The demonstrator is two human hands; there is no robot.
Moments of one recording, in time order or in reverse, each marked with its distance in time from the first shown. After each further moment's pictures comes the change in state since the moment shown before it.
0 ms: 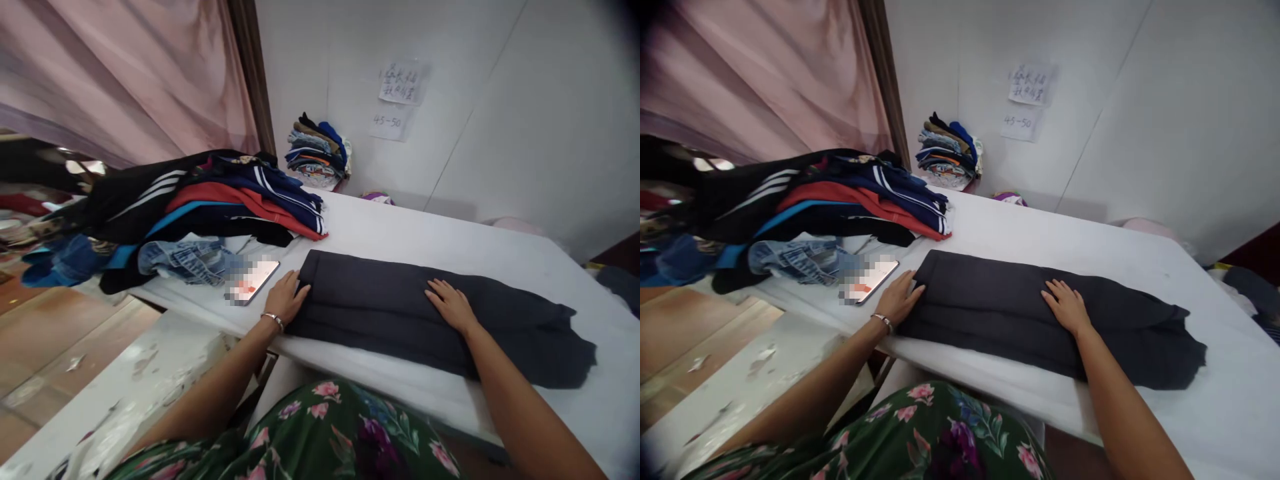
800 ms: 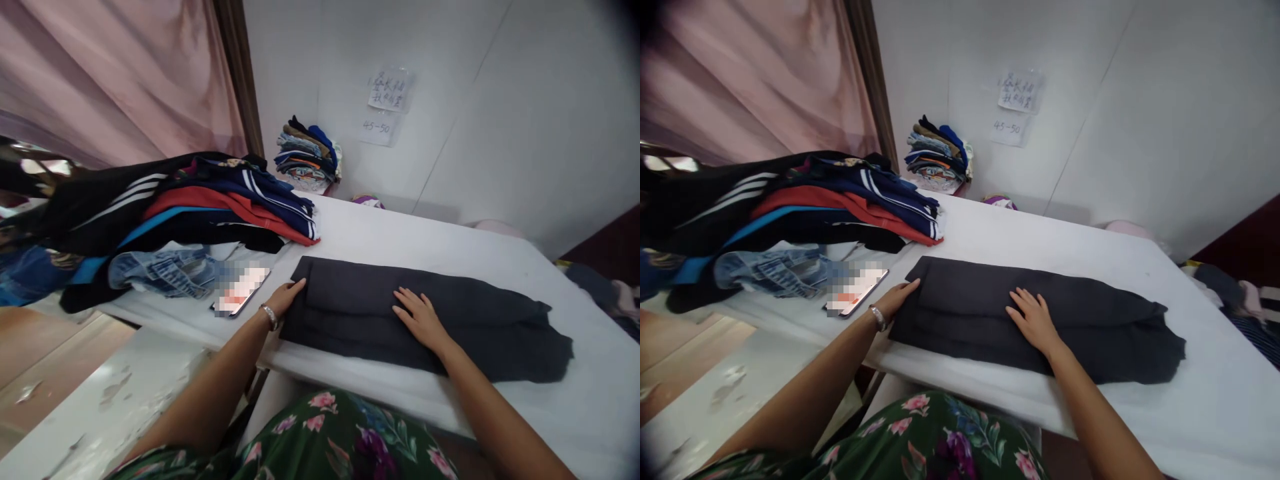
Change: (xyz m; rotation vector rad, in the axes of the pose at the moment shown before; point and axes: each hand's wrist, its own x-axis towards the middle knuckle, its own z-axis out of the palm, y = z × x) left_hand 0.034 0.005 0.001 -0.725 -0.235 -0.440; right_hand -0.033 -0.079 -0.010 0.089 0.009 -0.202
